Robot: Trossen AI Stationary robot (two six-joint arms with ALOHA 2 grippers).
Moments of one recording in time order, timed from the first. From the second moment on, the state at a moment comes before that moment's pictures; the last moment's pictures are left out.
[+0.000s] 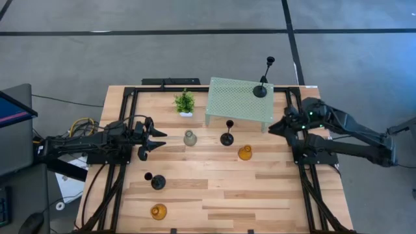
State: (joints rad) left arm 0.13 0.05 0.01 0.21 0.18 -0.15; right arm -0.37 0.49 0.64 -0.70 -0.34 0.36
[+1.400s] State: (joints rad) left arm 0.13 0.05 0.01 0.21 0.18 -0.15; right arm 0.35 0.94 0.54 -0.35 0.18 0.71
